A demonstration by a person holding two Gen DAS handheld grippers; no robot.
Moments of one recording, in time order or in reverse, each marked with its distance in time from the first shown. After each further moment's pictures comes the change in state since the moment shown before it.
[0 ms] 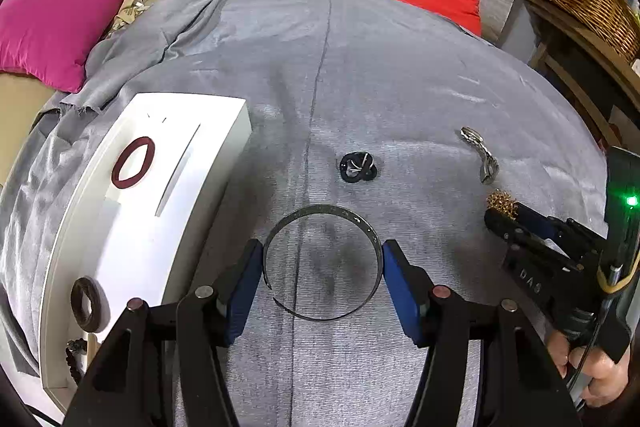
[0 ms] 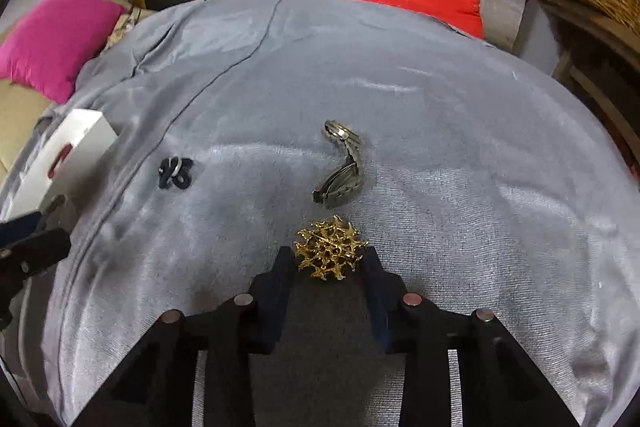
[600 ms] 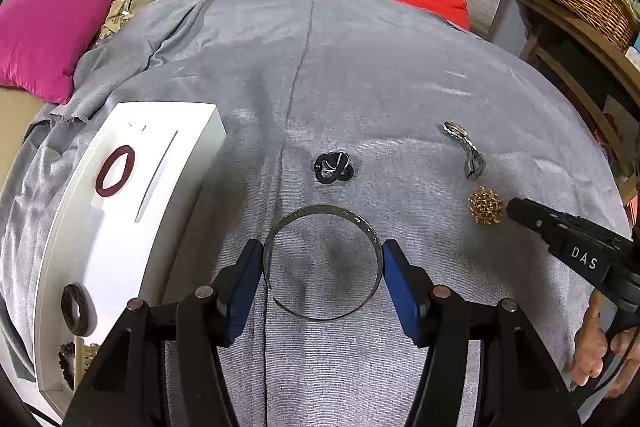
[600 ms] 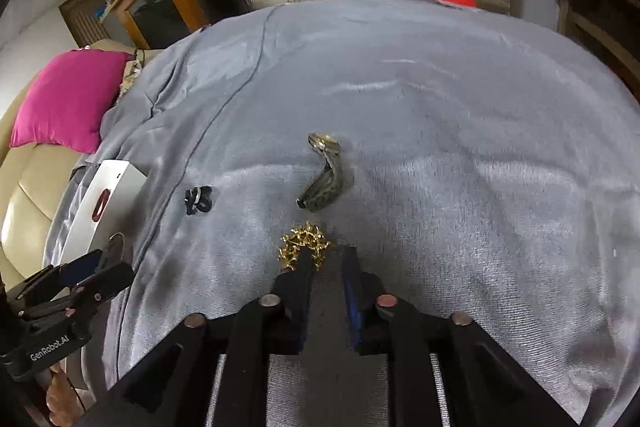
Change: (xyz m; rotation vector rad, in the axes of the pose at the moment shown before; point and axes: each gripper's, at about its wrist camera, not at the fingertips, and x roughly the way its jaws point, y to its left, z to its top) left arm 0.004 -0.021 0.001 0.033 -0.001 -0.008; right arm -0.021 -0.041 0.005 0.153 0.035 0.172
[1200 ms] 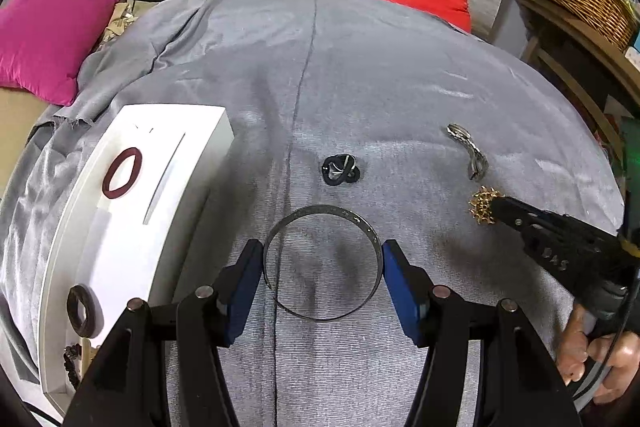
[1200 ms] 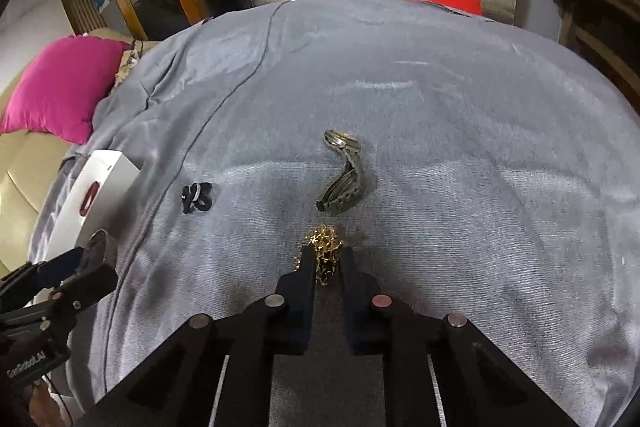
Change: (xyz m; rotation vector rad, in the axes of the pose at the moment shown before) left arm -0.004 0.006 0.000 0.002 -0.014 0.009; right arm 0.012 0.018 -0.001 -0.033 -0.027 -0.034
